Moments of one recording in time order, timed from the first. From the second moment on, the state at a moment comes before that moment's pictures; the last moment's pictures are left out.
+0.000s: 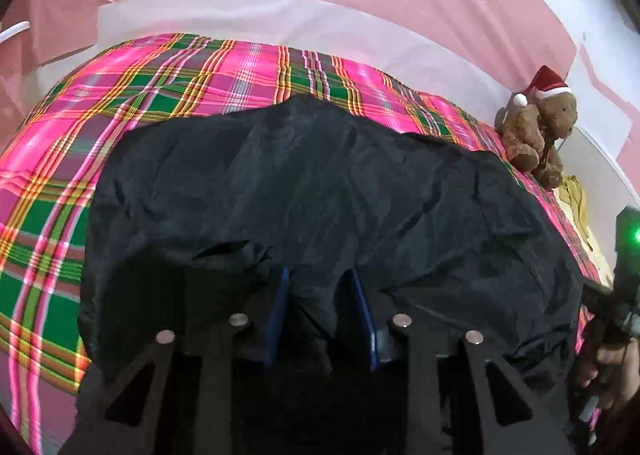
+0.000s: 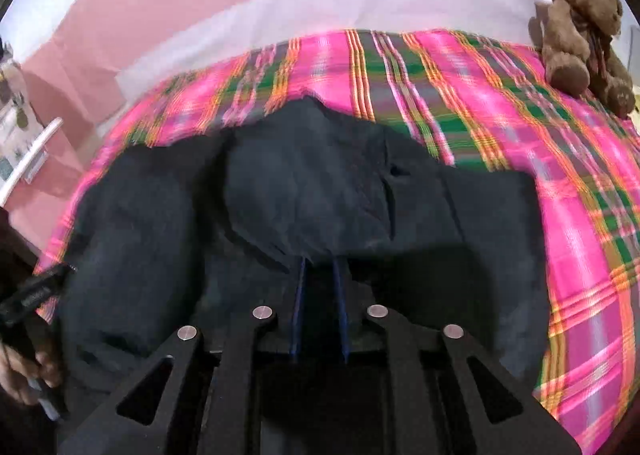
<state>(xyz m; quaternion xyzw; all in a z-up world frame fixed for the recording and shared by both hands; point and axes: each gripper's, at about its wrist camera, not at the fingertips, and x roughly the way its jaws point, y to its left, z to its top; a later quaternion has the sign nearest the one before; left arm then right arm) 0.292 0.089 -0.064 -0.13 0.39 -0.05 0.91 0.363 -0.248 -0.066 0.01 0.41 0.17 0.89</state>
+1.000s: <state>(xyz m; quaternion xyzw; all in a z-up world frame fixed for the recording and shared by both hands) 0.388 0.082 -0.060 -0.06 0.38 -0.02 0.92 0.450 -0.212 -0.081 0.00 0.41 0.15 0.90</state>
